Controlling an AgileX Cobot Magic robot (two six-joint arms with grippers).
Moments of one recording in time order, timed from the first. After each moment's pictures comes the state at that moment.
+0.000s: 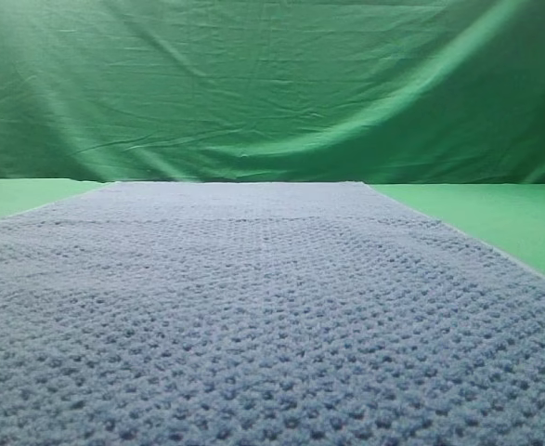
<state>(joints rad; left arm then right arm) -0.01 0.19 -0.42 -0.60 0.29 0.28 0.01 0.25 -0.43 0.82 0.21 -0.60</state>
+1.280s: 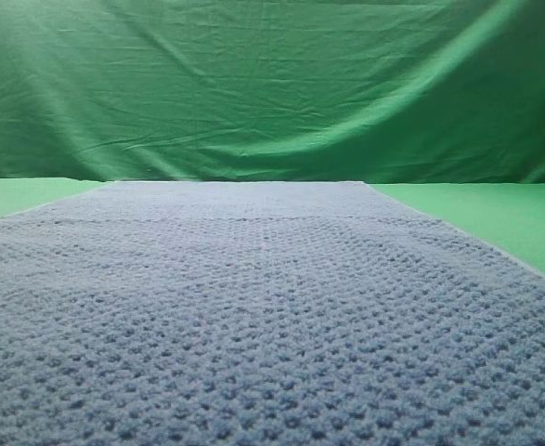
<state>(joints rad) -0.10 1.30 -0.99 -0.30 0.70 0.15 0.21 1.41 -1.15 0.18 0.85 -0.28</state>
